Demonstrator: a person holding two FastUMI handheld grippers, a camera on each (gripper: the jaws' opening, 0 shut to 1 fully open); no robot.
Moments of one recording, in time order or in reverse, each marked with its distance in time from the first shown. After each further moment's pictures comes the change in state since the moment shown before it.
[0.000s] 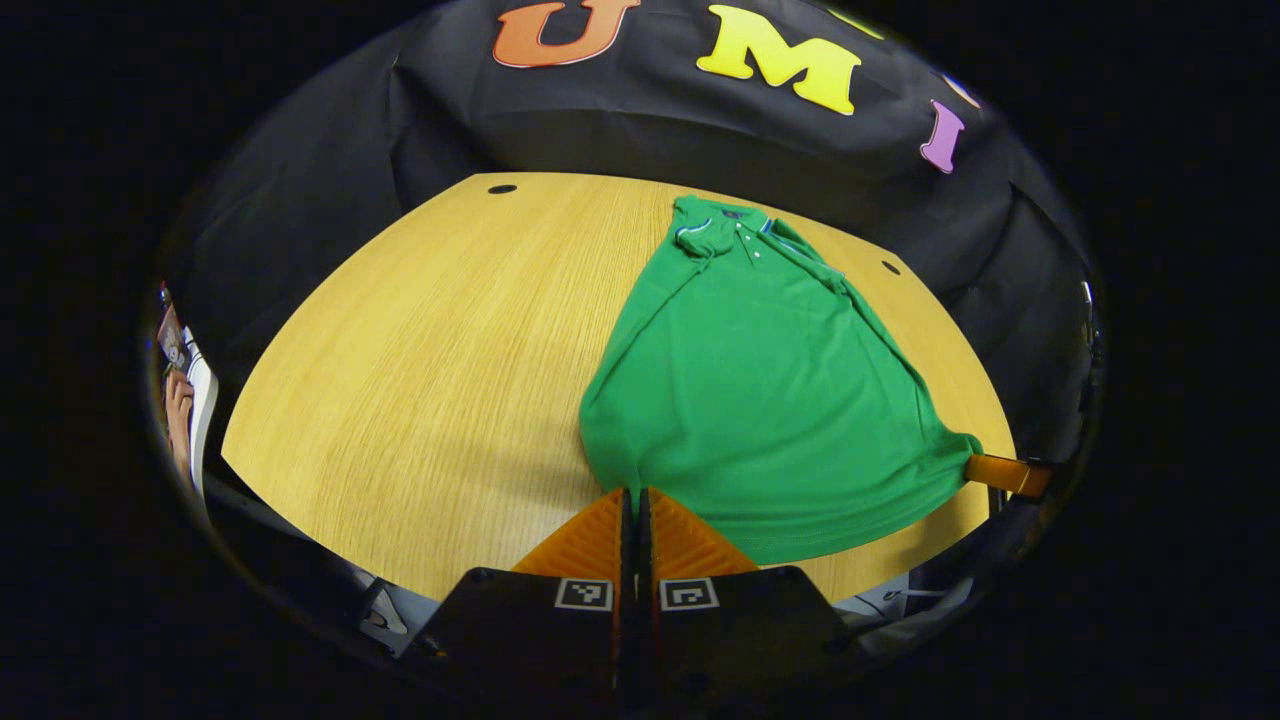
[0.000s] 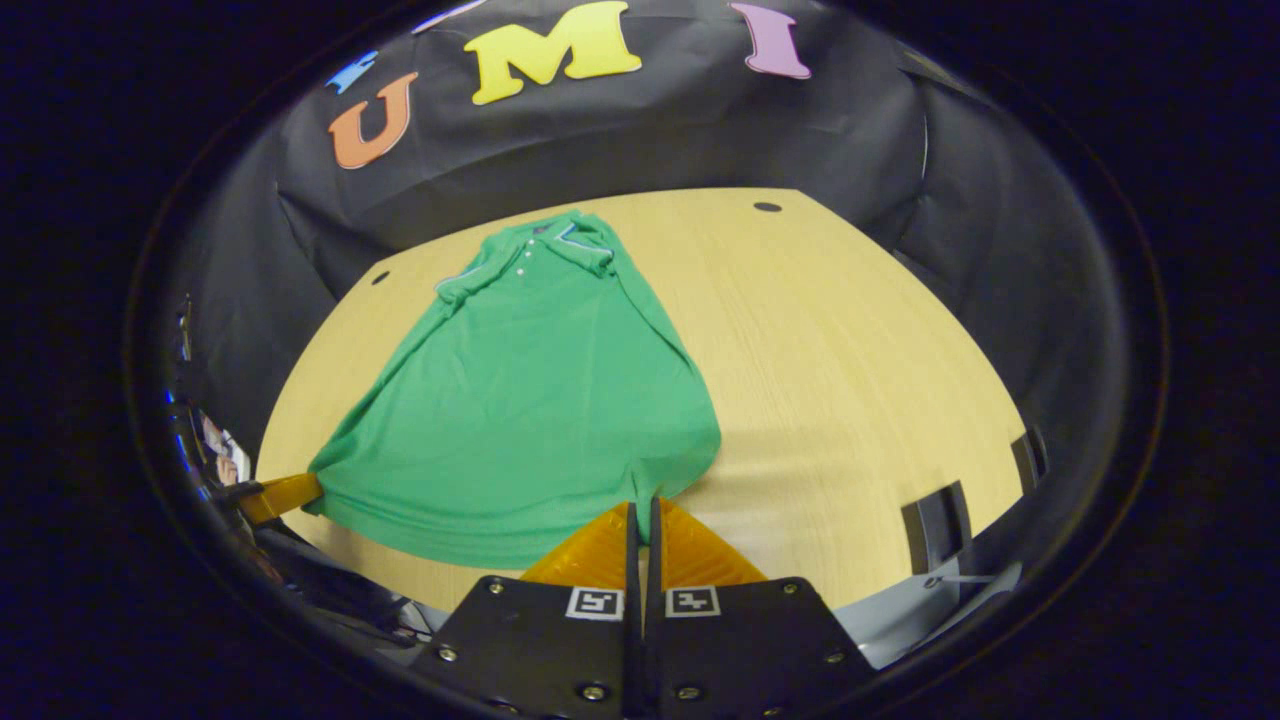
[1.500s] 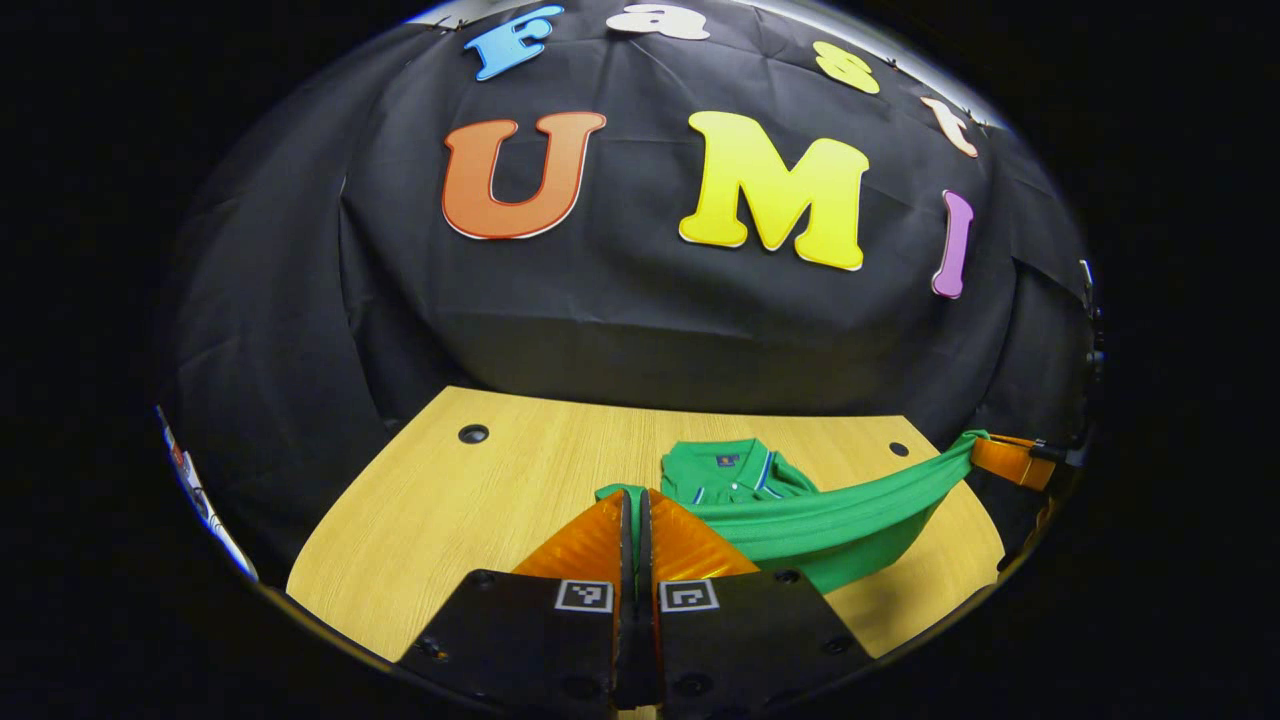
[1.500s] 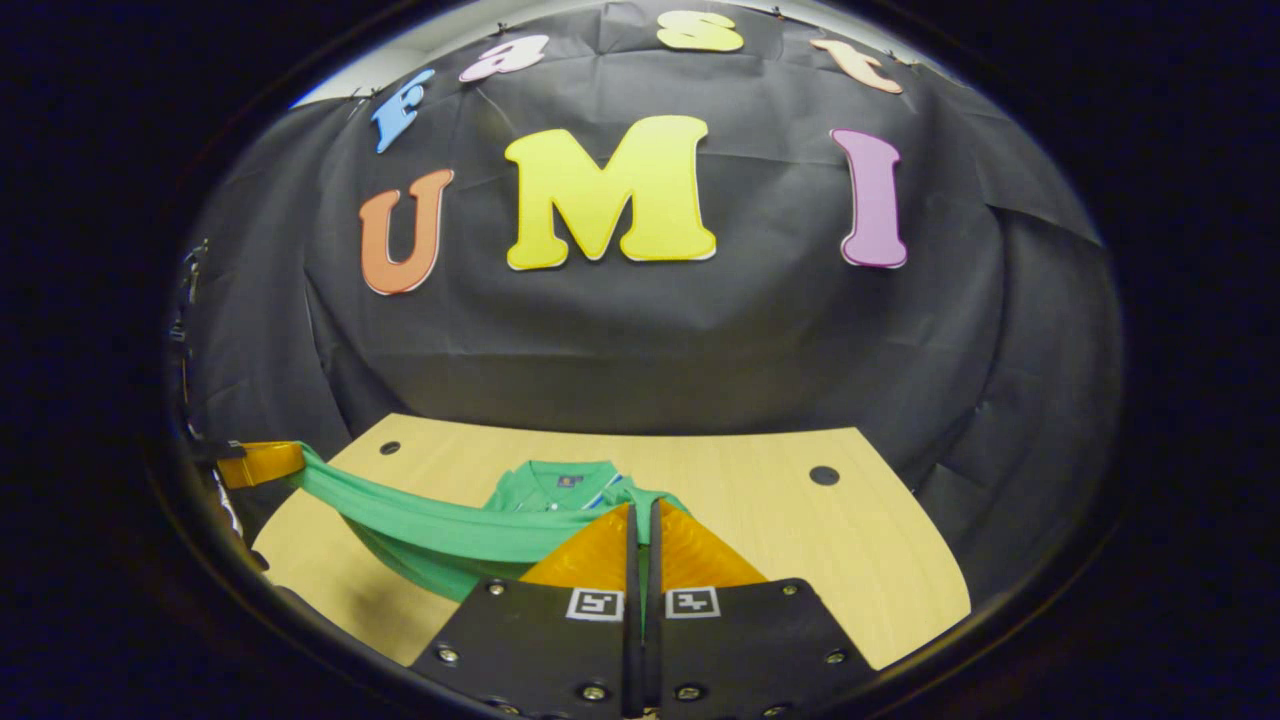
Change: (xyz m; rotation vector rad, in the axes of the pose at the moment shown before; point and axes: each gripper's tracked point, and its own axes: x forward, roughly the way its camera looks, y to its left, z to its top) left arm 0.039 -0.022 0.311 0.076 -0.444 0.022; right arm 0.036 0.061 0.319 -0.147 -0.494 0.076
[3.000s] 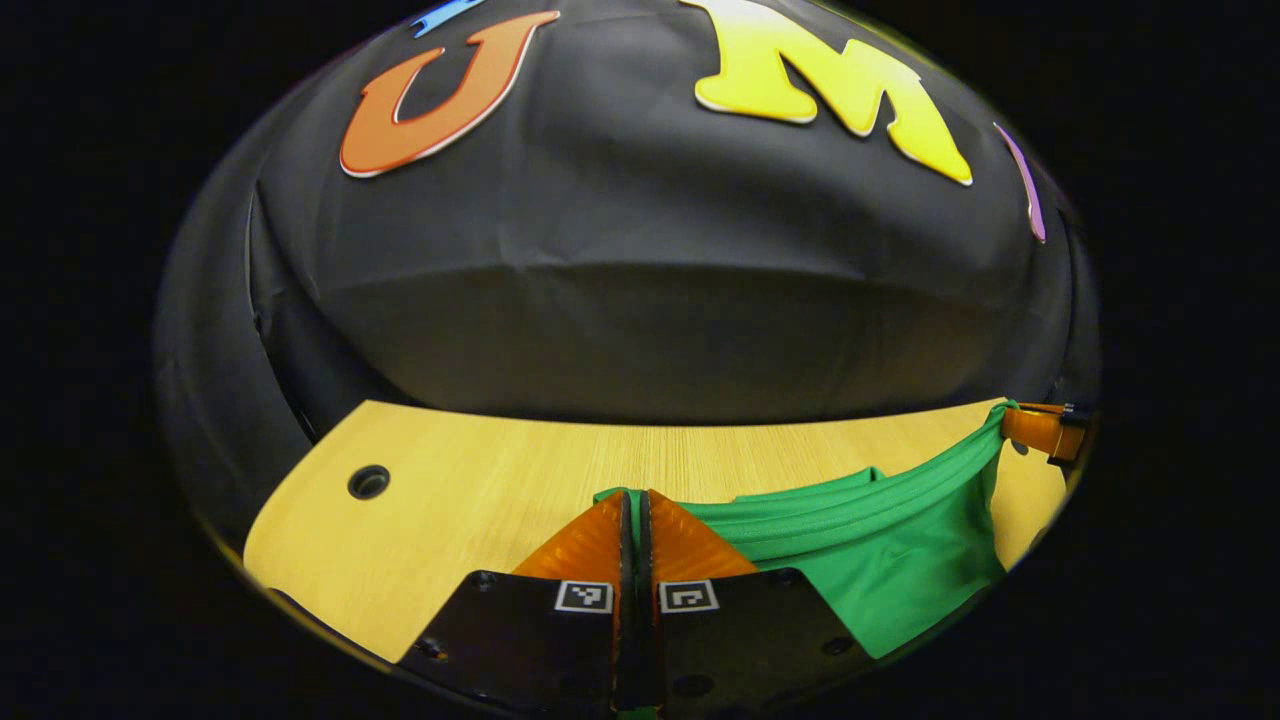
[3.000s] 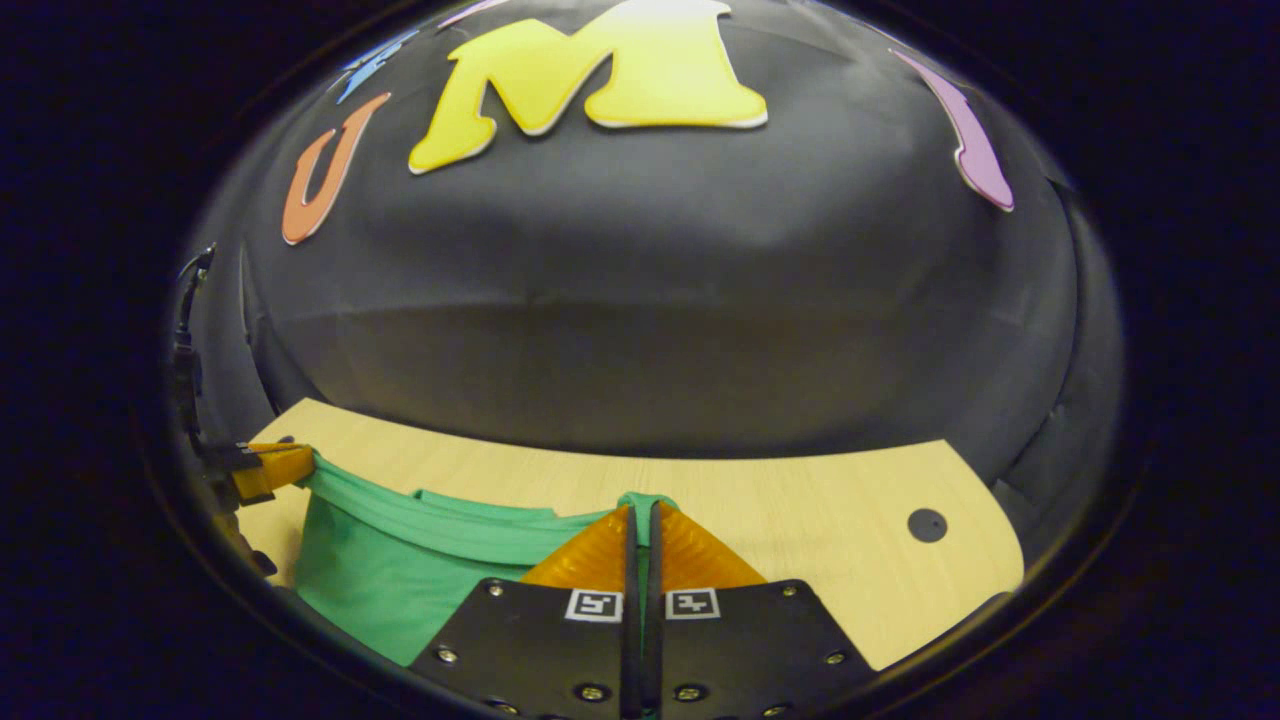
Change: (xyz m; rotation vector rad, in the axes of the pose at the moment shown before) left arm 0.286 0.008 -0.066 0.072 0.096 0.074; right arm 0.281 -0.024 -0.052 -0.017 0.097 -0.021
